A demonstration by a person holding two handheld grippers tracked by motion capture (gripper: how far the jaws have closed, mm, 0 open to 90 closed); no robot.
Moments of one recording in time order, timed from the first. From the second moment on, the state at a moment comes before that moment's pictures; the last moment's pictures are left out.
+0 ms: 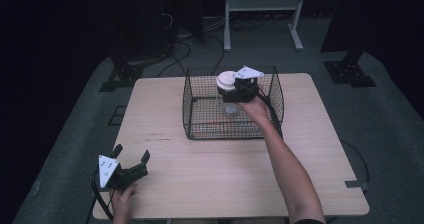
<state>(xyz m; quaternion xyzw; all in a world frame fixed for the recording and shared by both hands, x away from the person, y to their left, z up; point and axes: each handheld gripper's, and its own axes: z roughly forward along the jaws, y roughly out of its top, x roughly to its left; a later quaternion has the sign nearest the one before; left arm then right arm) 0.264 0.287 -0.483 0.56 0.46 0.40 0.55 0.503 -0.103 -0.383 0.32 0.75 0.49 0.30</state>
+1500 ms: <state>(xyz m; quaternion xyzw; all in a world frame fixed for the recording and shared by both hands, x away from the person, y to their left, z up) 0.264 0.286 -0.483 0.57 0.46 0.40 0.55 0.471 -0.136 -0.342 0.32 0.72 0.54 0.31</state>
